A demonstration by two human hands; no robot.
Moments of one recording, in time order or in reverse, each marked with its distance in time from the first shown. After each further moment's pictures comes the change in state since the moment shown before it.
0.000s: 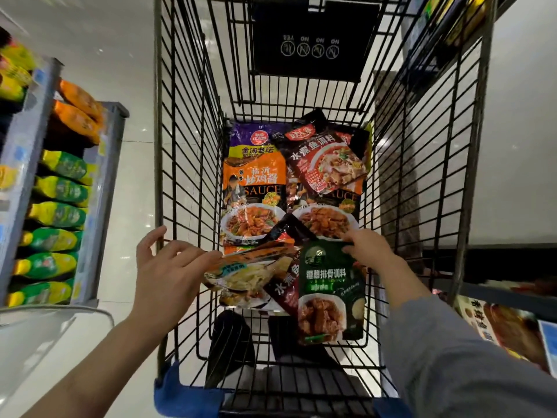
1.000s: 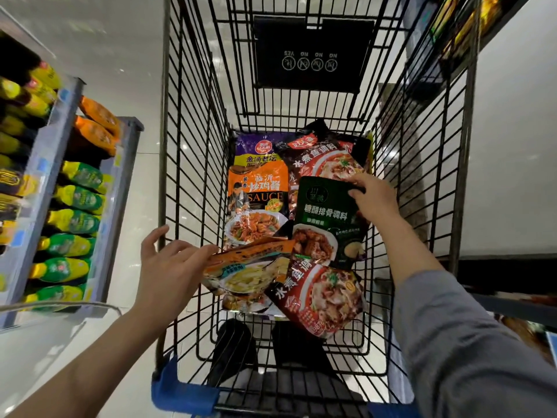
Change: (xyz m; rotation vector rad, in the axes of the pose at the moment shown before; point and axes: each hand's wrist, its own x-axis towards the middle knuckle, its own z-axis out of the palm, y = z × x) left_hand 0.006 0.005 -0.002 0.060 -0.093 -0.033; right_hand 0.013 -0.018 -0.089 0.435 0.524 0.028
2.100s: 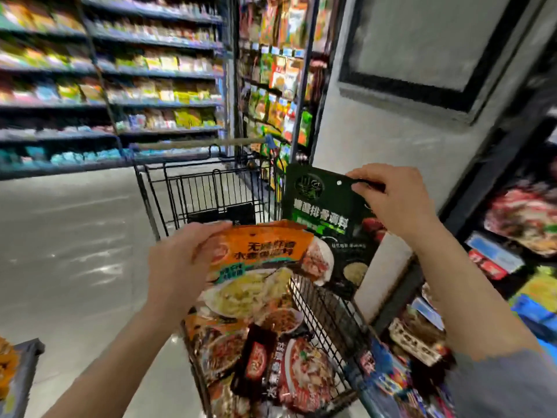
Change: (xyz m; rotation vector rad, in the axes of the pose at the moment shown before) left_hand 0.004 -0.015 -0.238 -0.888 0.630 0.262; right_hand -0.344 -0.197 -0.233 -0.002 0.899 -0.244
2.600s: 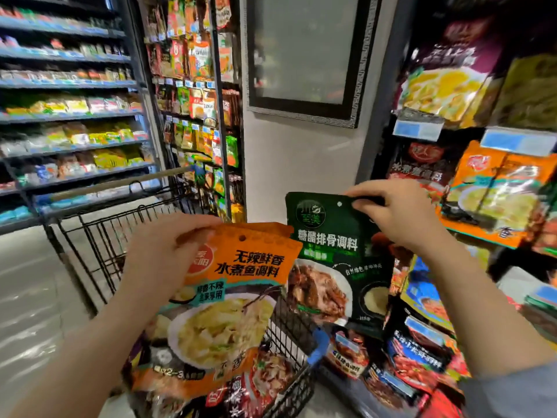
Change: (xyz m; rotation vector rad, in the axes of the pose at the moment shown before) left_hand 0.016 0.117 0.015 -0.130 -0.240 0.195; right_hand -0.100 0.029 -0.135 -0.276 0.080 0.085
